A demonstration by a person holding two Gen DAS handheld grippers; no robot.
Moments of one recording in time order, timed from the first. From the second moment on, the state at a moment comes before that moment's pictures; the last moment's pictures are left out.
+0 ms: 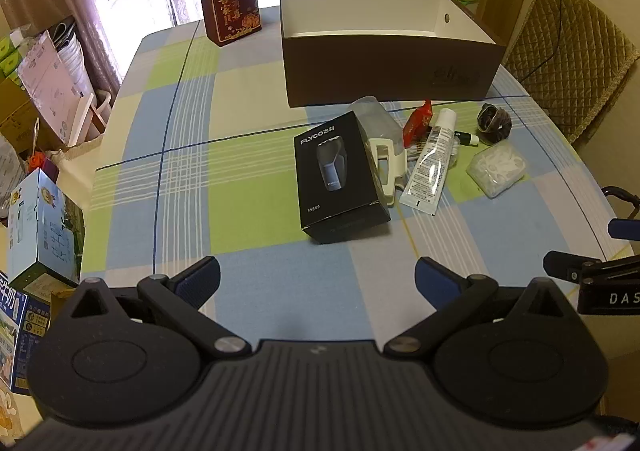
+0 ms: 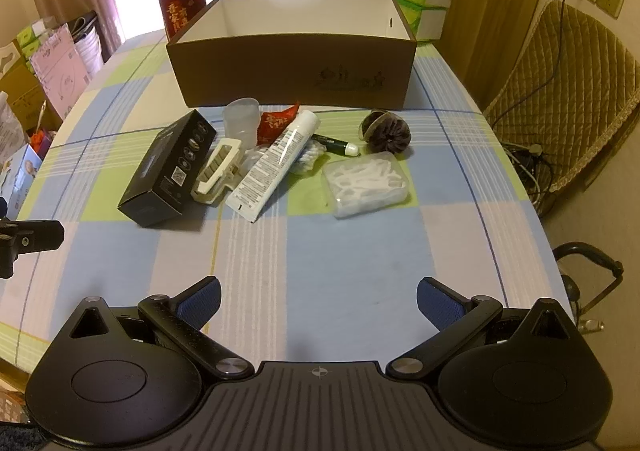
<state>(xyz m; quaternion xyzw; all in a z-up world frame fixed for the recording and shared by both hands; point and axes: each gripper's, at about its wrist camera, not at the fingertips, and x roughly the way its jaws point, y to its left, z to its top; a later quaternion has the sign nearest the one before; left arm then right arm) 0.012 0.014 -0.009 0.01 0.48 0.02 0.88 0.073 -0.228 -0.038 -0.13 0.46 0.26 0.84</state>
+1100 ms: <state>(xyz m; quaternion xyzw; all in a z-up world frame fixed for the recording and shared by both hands) 0.020 0.026 -0.015 -0.01 0.48 0.02 0.88 0.085 -0.230 -0.043 -0.11 0.48 0.26 0.83</state>
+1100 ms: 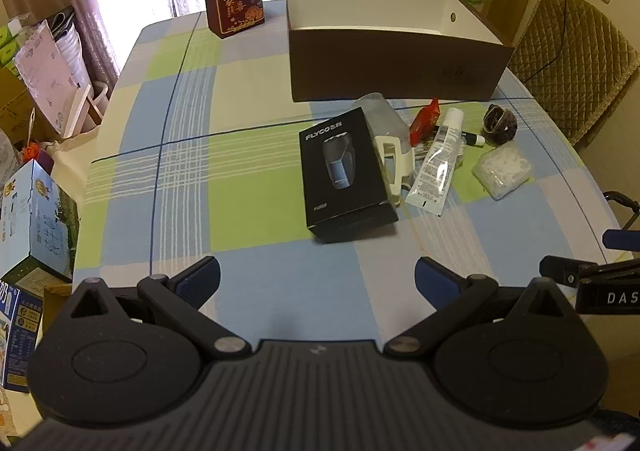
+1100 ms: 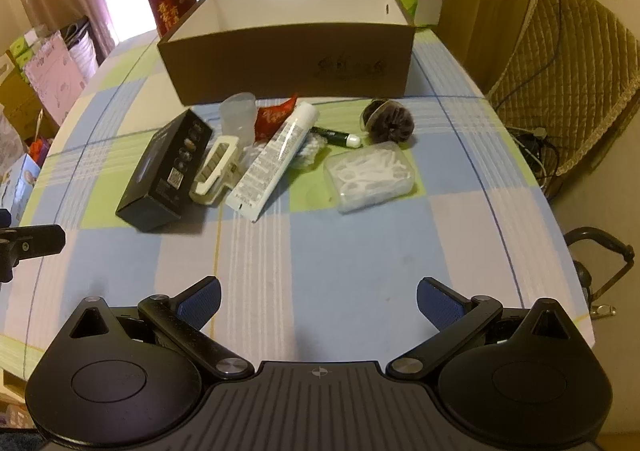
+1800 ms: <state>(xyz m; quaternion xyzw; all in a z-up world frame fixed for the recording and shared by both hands) 0.069 0.012 -0.026 -0.04 0.49 0.05 0.87 0.153 -0.258 -0.054 -0.09 0.48 0.29 0.82</state>
